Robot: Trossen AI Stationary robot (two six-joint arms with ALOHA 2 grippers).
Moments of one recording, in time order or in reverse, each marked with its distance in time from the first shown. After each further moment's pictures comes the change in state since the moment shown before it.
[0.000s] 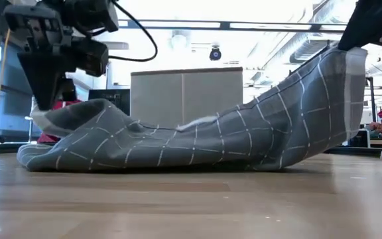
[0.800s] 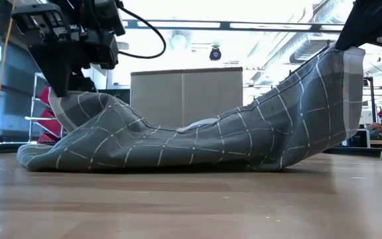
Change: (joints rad) left arm 0.095 -0.006 0.001 0.045 0.092 0.307; right arm -0.008 0.000 0.001 0.009 -0.007 -0.017
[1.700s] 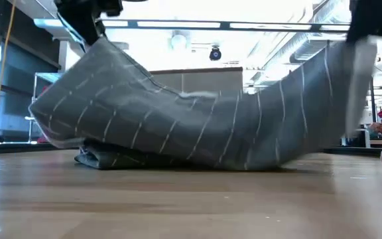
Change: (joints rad) left arm 0.003 -0.128 0.243 -0.177 -0.245 -0.024; right arm -0.076 0.025 0.072 -0.141 -0.196 -0.095
